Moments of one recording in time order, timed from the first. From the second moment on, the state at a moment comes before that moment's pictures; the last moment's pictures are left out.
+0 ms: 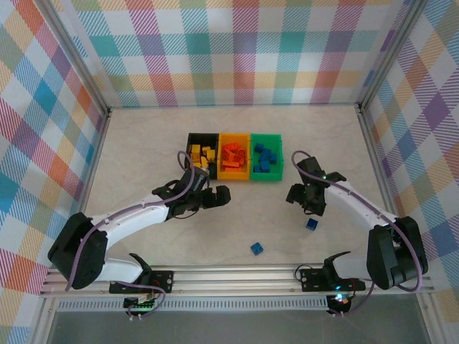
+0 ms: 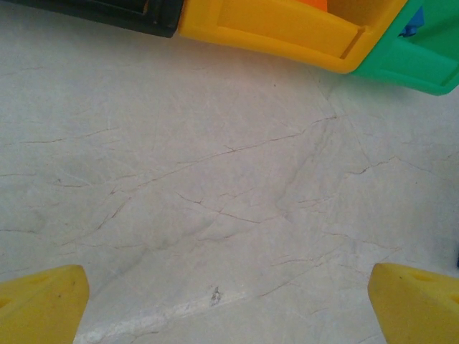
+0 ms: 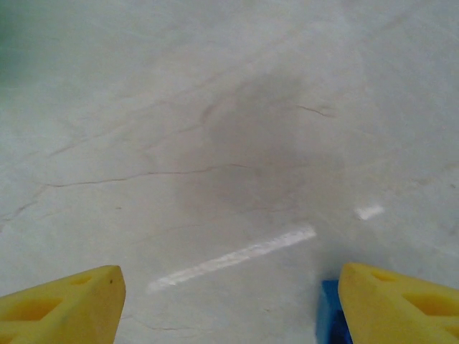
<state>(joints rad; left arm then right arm) -0.69 1.34 0.75 -0.29 0.05 -0.78 0.34 1.31 0.78 -0.80 0.06 0.75</state>
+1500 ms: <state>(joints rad) -0.69 1.42 0.71 -0.20 0.12 -0.81 0.40 1.31 0.67 -0.98 -0.09 0.76</state>
